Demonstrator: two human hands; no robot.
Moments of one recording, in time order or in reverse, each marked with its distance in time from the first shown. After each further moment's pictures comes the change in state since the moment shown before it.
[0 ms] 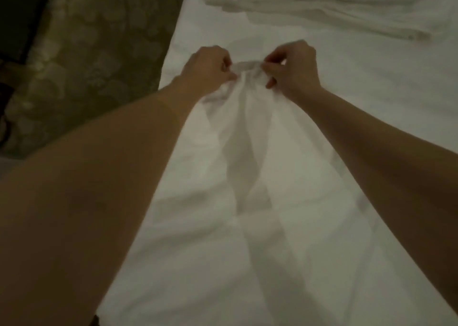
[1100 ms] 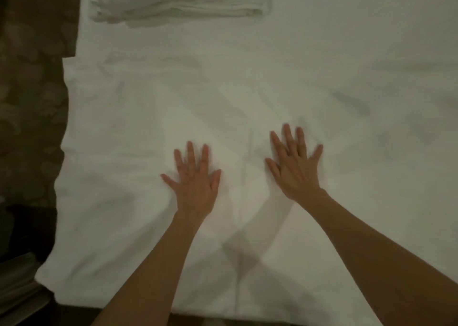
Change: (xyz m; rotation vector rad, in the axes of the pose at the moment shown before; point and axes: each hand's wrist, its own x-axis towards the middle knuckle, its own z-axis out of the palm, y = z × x) left_hand -0.279 0.154 0.179 0.253 -0.127 -0.093; right_hand -0.284 0.215 -0.139 -0.789 -0.191 0.145
